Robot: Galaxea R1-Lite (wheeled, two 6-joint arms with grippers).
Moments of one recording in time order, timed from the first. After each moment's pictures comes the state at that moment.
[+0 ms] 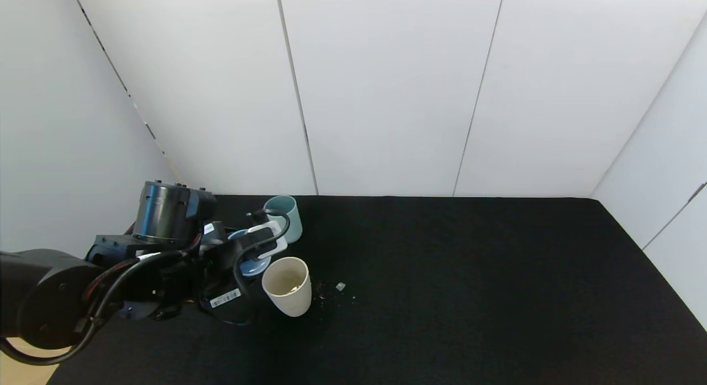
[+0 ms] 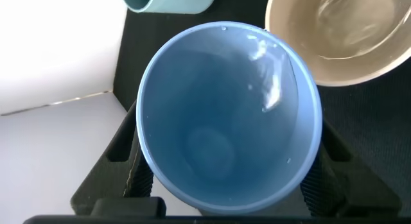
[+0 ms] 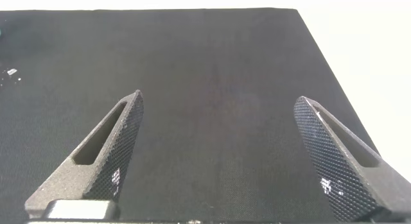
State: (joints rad) left arm -0.32 1.68 -0.79 -0.26 0.28 0.96; right arm 0.00 0.00 0.00 0.00 -0.02 0.05
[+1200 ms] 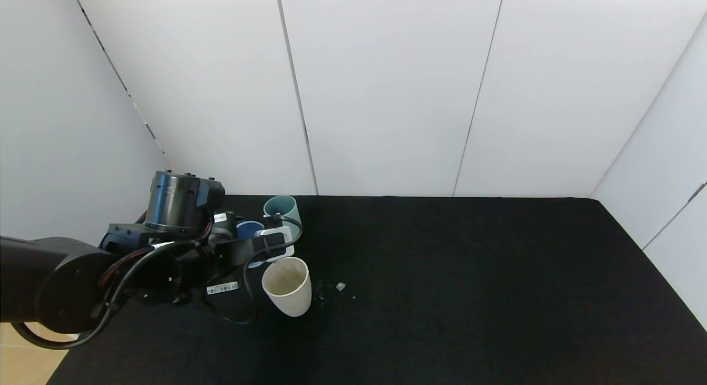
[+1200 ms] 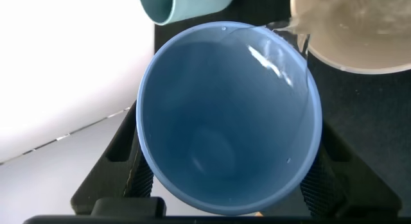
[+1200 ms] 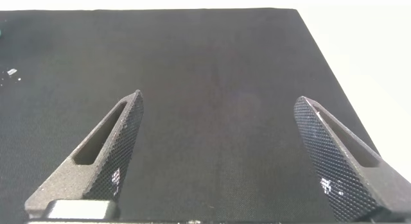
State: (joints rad) left arm -0.34 1.70 -0.85 -0.26 0.36 1.20; right arm 0.00 0.00 0.00 0.00 -0.02 0.05
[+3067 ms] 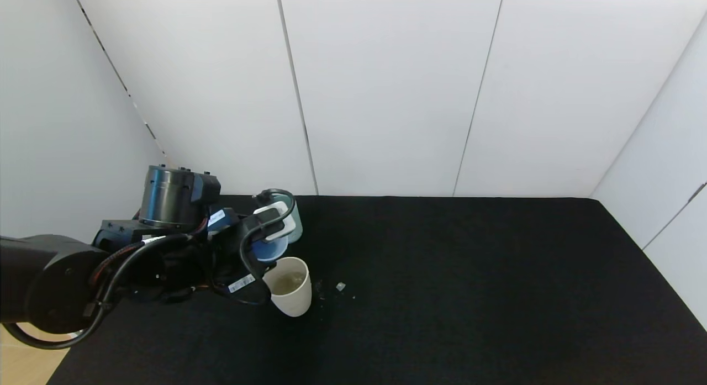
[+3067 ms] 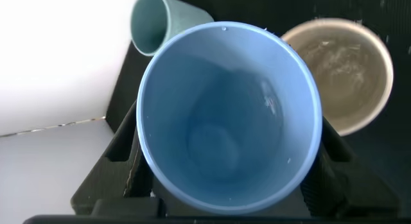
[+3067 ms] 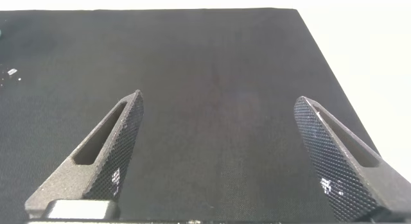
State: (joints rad) left arm -0.34 1.69 -0.86 -0.27 0.18 0.87; right arm 0.00 0.00 0.00 0.00 -0.02 0.05
